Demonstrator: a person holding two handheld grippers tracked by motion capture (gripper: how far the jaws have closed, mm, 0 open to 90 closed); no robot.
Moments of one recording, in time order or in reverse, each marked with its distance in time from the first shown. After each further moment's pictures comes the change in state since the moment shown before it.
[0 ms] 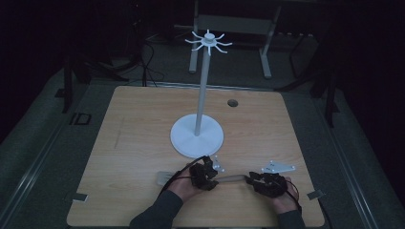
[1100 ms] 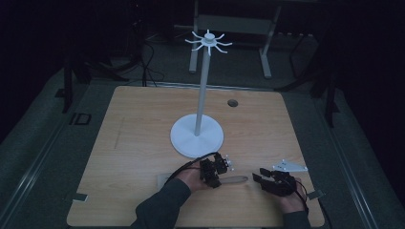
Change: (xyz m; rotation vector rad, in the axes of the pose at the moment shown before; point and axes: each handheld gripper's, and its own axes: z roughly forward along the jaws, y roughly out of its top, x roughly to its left) left arm 0.005 0.035 0.012 0.210 -0.087 0.103; right arm -0.019 -0.007 -0.015 -0.051 -0.061 0.078
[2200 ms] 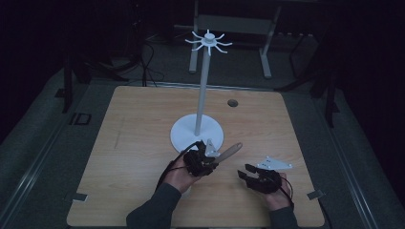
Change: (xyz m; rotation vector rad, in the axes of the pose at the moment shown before) left arm -0.002 -0.035 -0.070 -0.422 0.234 -0.187; right arm 0.039 0.024 0.022 -0.061 0.056 -0.080
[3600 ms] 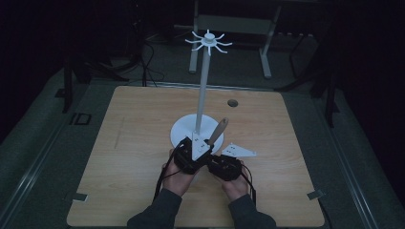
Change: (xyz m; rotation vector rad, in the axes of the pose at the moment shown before) left arm -0.007 0.001 -0.038 -0.287 0.279 -0.116; right arm 0.072 0.065 0.062 -0.213 0.223 0.083
